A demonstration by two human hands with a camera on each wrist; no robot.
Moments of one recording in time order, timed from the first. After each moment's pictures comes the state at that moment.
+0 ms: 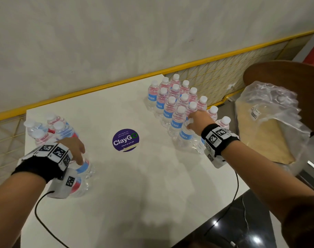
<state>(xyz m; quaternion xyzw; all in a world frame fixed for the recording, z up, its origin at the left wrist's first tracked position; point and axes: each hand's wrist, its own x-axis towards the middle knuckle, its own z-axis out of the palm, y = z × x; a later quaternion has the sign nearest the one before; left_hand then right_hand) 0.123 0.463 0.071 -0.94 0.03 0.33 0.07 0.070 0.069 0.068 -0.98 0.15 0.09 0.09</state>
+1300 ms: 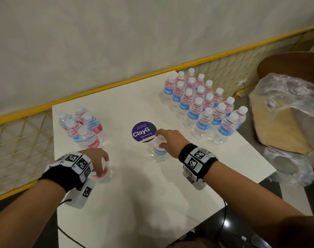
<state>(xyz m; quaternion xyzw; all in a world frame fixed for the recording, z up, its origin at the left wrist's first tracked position) 0.063 0.501 0.056 -0.92 0.12 0.36 0.11 0.011 0.238 0.051 -0.96 0.00 0.13 0.26</state>
